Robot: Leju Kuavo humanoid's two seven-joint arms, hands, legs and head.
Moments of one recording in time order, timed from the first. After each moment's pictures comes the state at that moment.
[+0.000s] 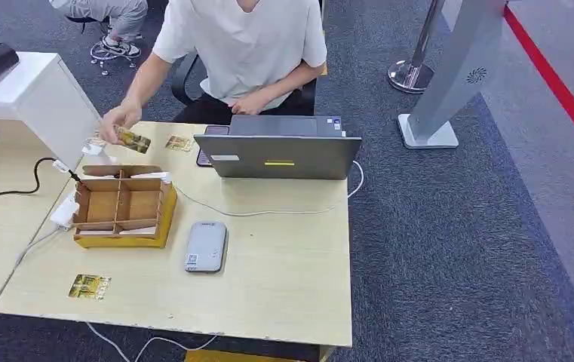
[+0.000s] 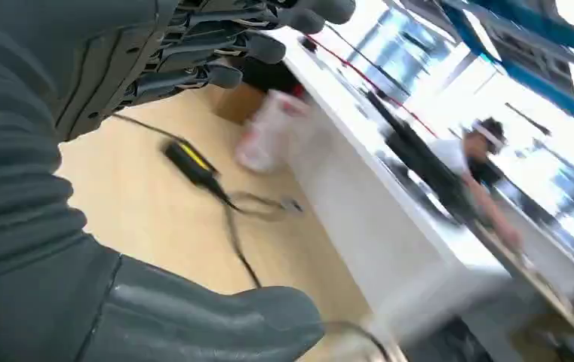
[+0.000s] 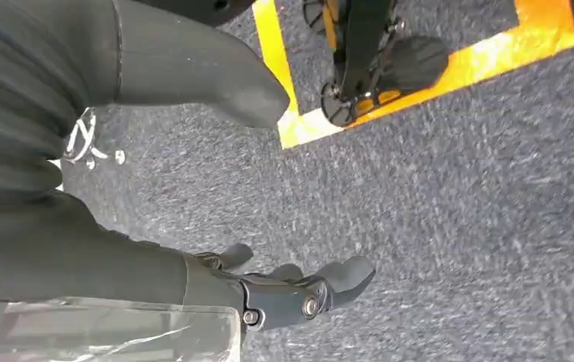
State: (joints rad) left arm 0.01 0.44 0.92 -1.31 -0.09 -0.14 -0.43; right arm -0.06 0.19 -0.93 -0.20 0.76 -0.23 -0.11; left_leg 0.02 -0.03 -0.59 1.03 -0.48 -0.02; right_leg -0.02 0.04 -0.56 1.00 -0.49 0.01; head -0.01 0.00
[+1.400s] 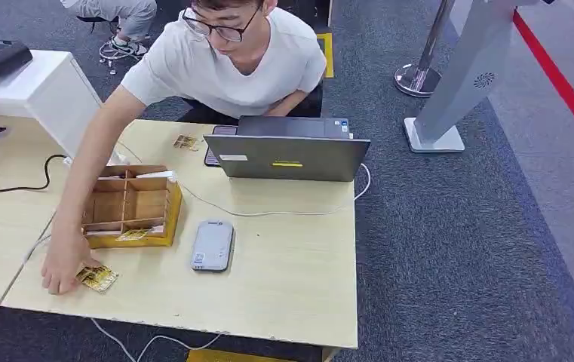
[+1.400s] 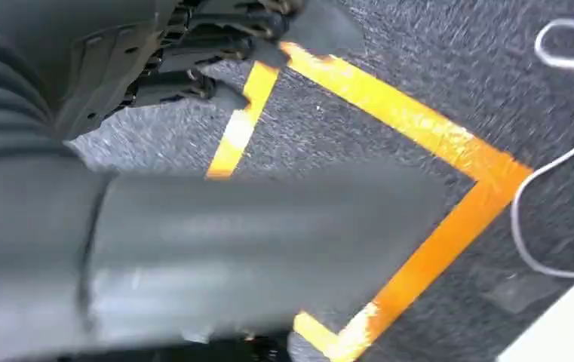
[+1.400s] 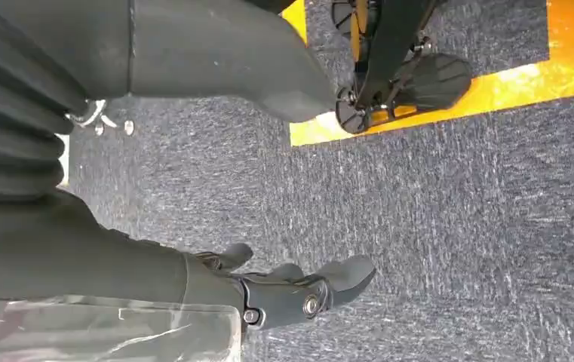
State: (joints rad) left arm -0.01 -0.05 0.99 -0.27 -0.17 0.10 -0.12; right arm 0.00 0.16 -0.64 -0.25 0.58 -0.16 -0.06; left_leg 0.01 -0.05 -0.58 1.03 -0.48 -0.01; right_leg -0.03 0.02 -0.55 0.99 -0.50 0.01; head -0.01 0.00
